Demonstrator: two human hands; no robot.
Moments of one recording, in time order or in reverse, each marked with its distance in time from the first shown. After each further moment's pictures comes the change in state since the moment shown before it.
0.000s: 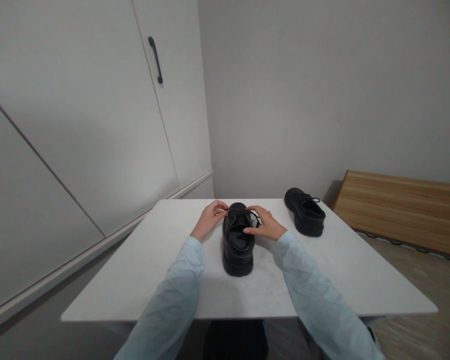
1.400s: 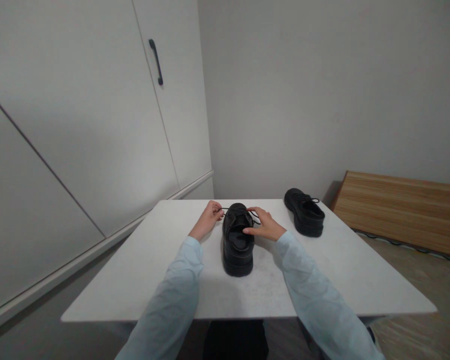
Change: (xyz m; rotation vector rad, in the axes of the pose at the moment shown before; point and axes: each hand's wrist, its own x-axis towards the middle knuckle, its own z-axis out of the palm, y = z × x) left_hand 0.004 -0.022 -0.007 -0.026 0.030 -0.119; right_hand 0.001 0.006 0.005 -0.005 -0.009 0.031
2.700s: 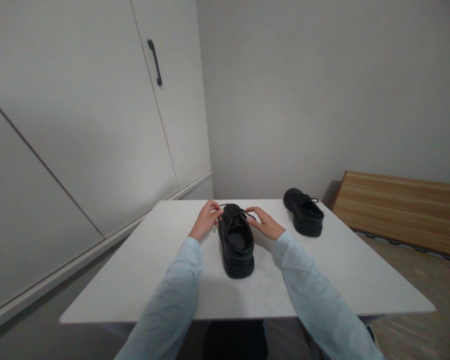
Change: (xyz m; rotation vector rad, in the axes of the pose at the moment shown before) left_hand -0.009 0.017 0.005 -0.044 0.056 0.003; right_hand 0.004 0.006 0.000 0.142 0.033 -0.073
